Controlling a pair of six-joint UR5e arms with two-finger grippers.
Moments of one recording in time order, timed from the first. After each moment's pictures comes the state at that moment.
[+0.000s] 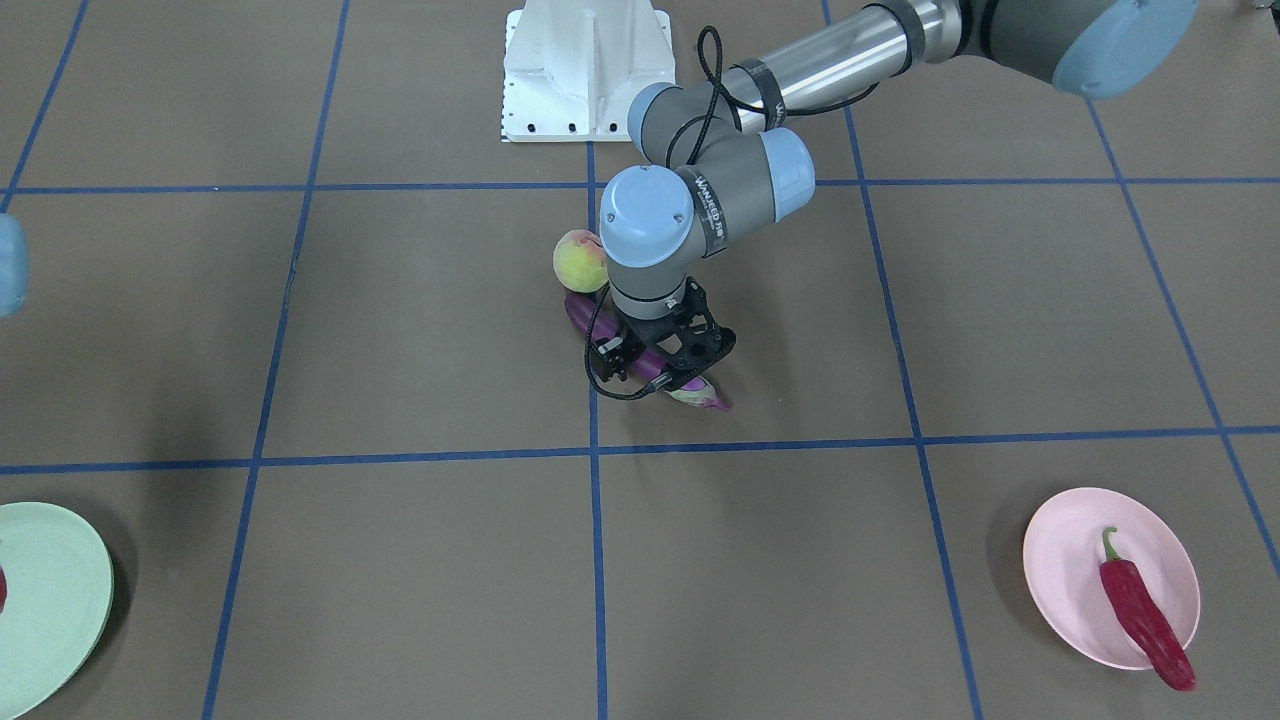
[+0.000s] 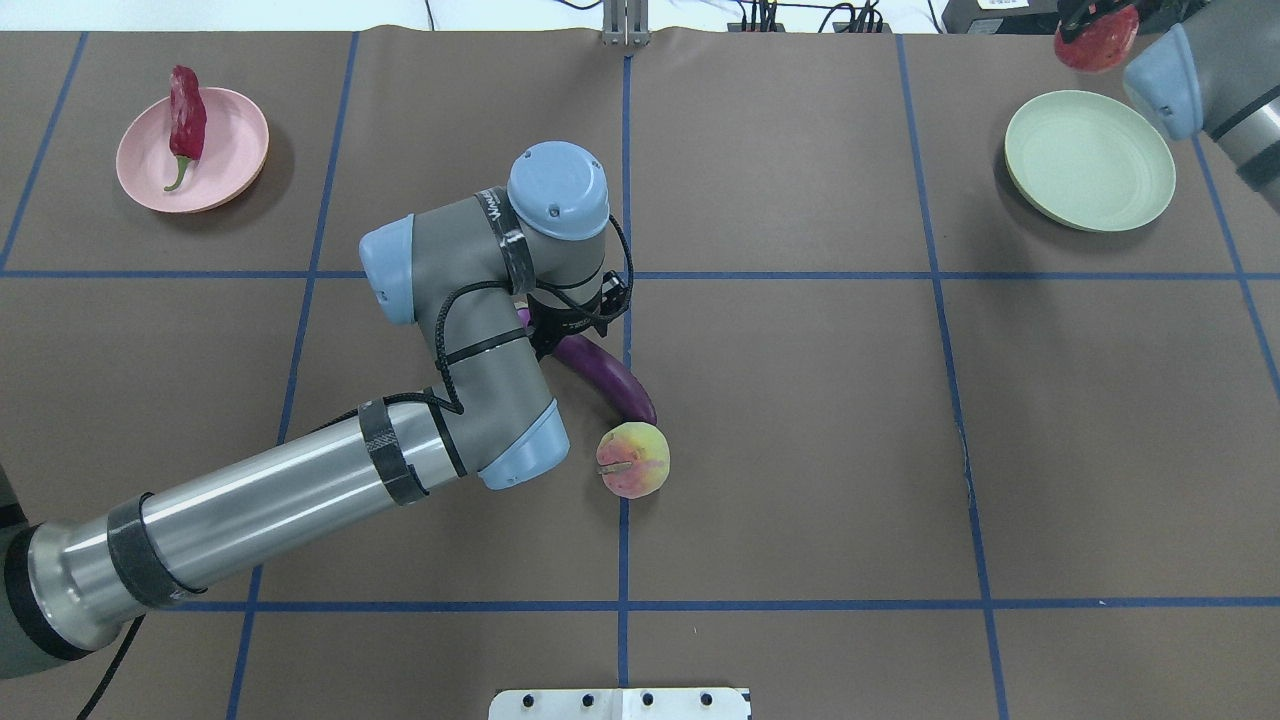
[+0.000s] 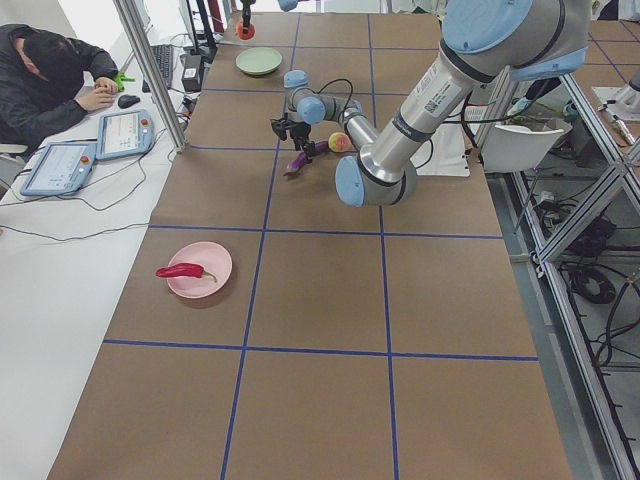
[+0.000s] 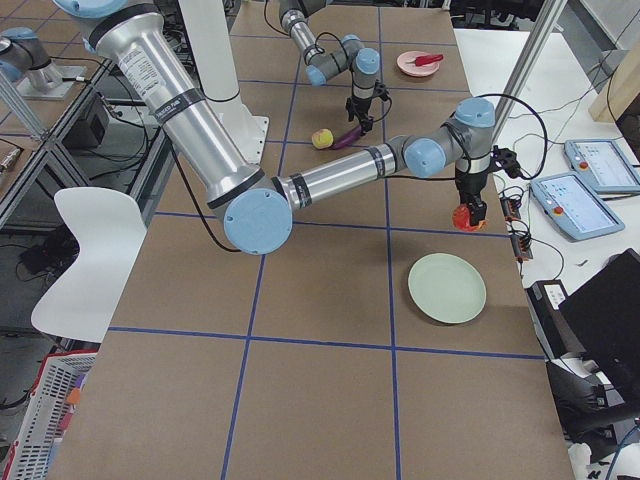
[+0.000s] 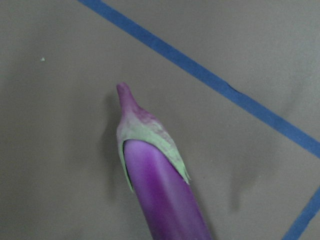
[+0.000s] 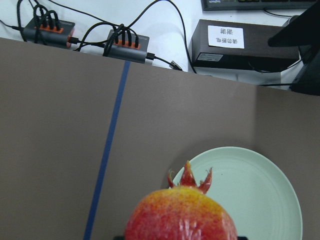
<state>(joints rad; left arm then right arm) -0.57 -2.48 -1.28 -1.58 -1.96 -1.70 1.28 -0.97 1.30 -1.36 2.09 0.38</state>
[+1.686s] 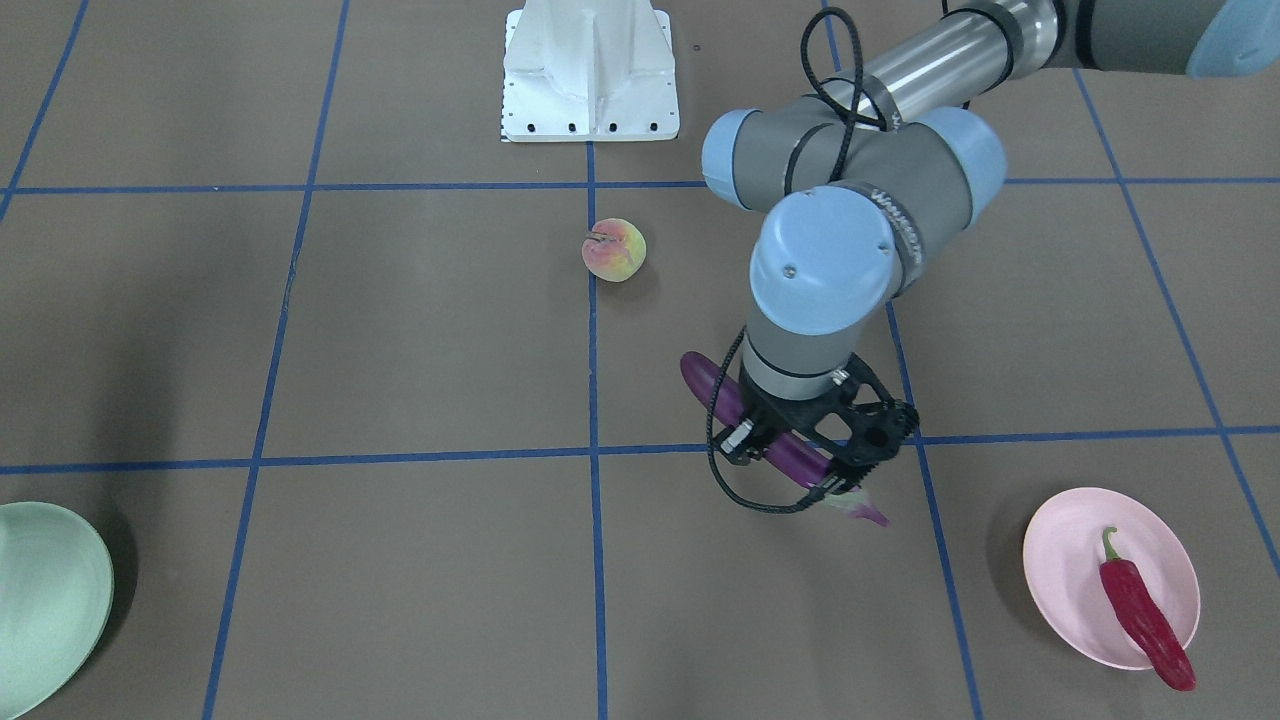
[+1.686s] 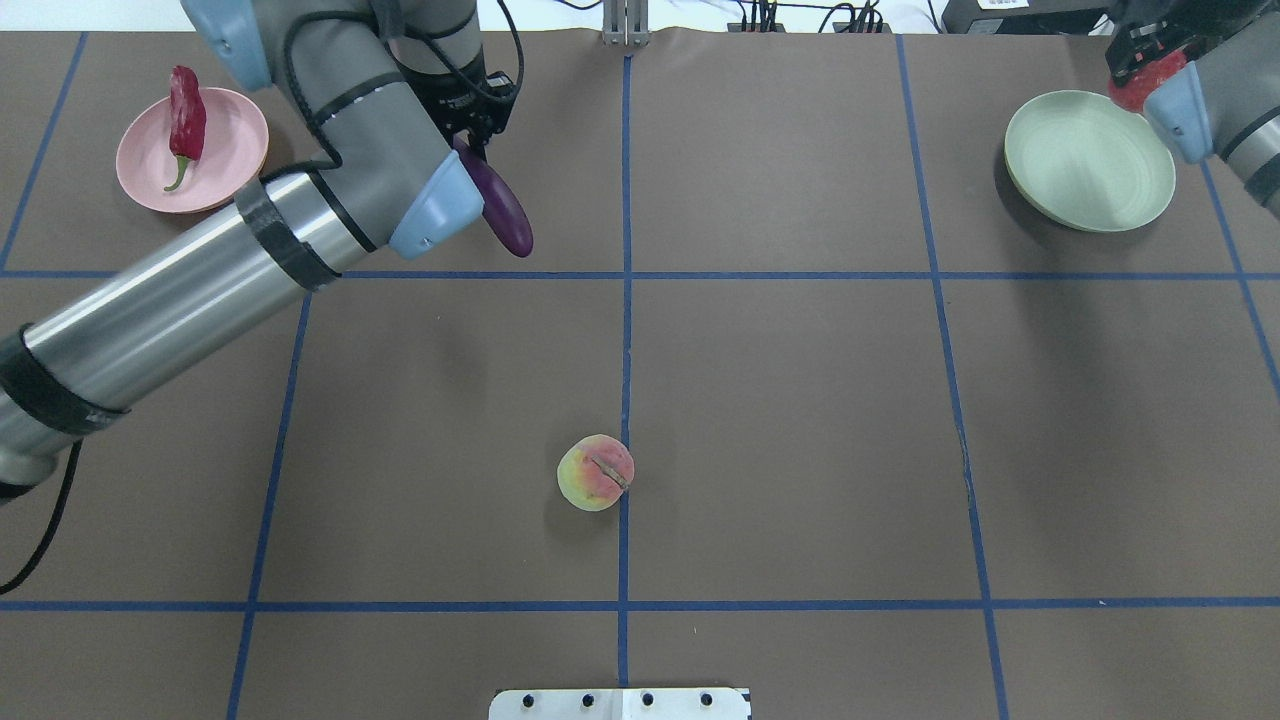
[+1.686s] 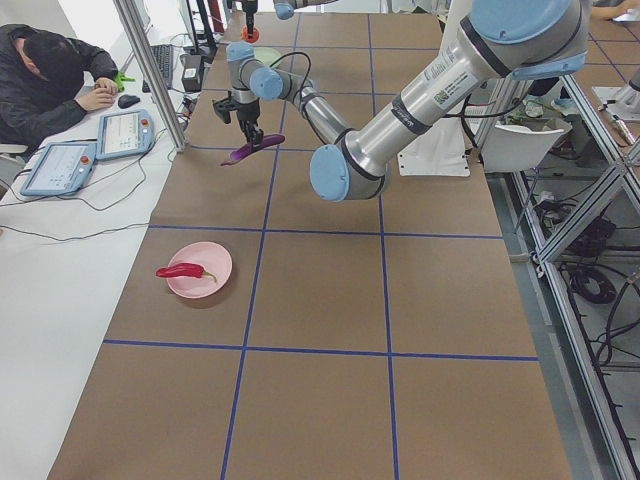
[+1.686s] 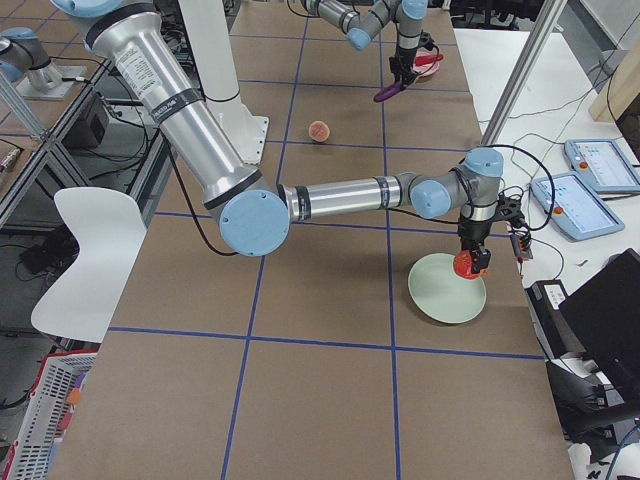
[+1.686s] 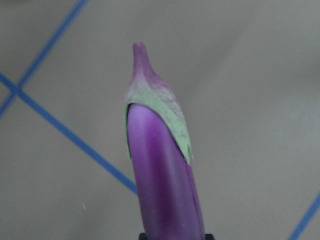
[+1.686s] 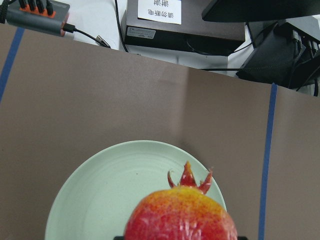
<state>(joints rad) -0.92 -2.53 -1.28 -1.39 -2.05 -1.41 1.26 -0.98 1.10 -1.31 2.03 0.30</state>
